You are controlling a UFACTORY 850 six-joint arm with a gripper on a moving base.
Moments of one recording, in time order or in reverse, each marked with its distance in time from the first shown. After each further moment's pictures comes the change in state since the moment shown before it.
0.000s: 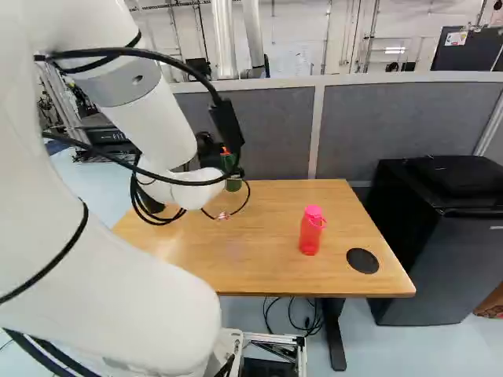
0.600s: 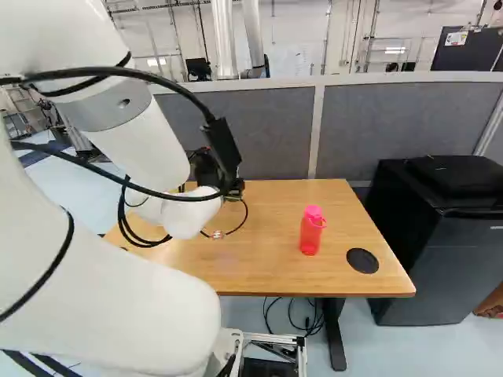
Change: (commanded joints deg) arm 0.4 3.5 7.9 4.4 6.5 0.0
